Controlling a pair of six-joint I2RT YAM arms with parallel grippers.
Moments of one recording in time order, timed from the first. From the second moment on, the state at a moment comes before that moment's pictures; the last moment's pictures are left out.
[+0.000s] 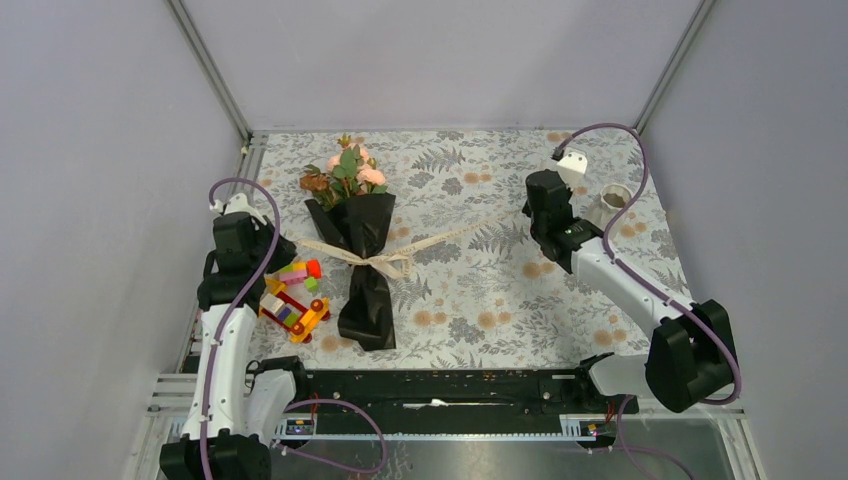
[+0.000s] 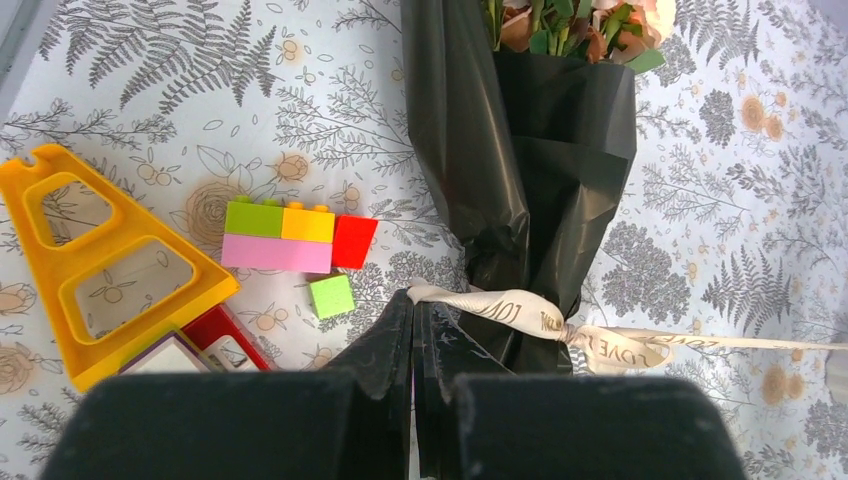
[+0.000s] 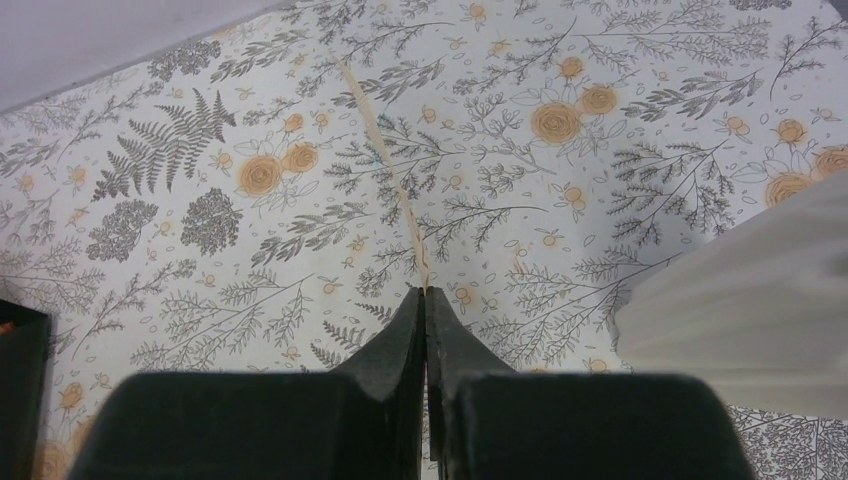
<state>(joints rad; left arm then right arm) 0.13 0.81 0.78 -0.58 0.10 -0.43 0.45 1.32 0.92 -0.10 0.63 0.47</state>
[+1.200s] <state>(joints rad) 0.14 0.77 0.86 -0.68 -0.03 -0.29 0.37 1.31 0.94 -0.10 0.61 0.45</state>
